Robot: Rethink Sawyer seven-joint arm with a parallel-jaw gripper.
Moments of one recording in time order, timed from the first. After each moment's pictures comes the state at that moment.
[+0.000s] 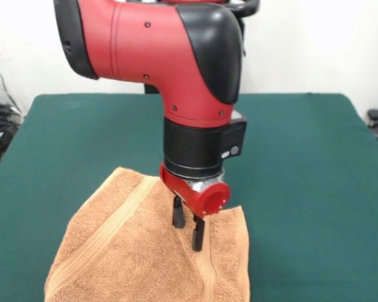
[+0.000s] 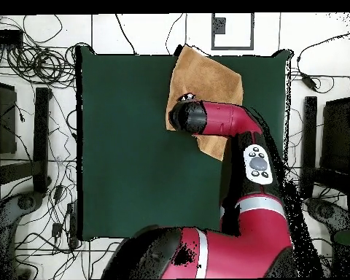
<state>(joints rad) -0.24 -0.33 0.07 1.22 -0.22 0.48 2.73</state>
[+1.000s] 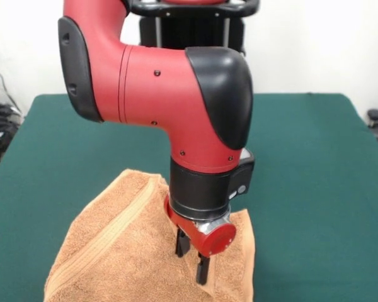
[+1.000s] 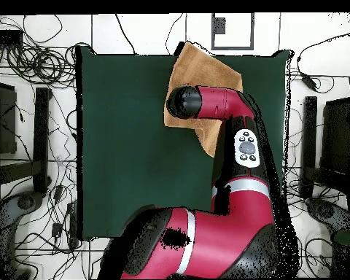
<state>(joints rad) -0.21 -0.20 0.07 0.98 -0.22 0.64 2.73</state>
